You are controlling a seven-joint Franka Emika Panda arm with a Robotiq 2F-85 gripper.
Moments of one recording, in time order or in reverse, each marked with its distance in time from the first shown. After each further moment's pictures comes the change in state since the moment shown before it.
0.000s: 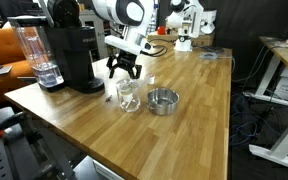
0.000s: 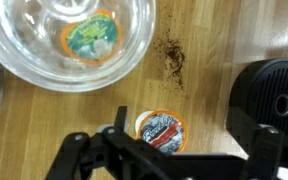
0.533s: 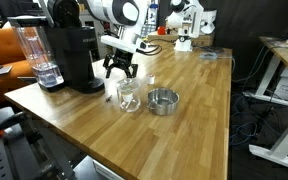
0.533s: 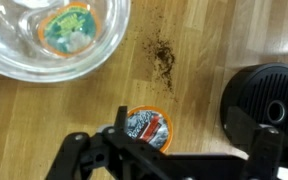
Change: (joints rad) arm 0.041 0.004 0.000 0.004 -0.032 -0.015 0.028
